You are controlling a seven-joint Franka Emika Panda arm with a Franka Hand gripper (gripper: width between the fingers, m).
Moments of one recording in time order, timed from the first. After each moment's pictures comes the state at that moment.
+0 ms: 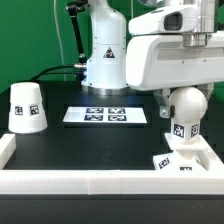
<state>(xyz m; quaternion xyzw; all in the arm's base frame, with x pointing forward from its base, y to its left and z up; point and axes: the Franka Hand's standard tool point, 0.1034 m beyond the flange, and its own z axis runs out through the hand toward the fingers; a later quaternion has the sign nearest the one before) 0.617 0.096 0.111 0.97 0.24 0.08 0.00</state>
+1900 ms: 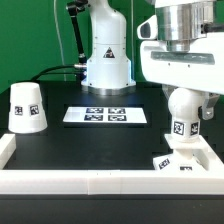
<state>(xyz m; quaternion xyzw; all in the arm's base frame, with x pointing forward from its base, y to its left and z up) 0.603 0.110 0.106 0.85 -0.53 -0.01 -0.07</state>
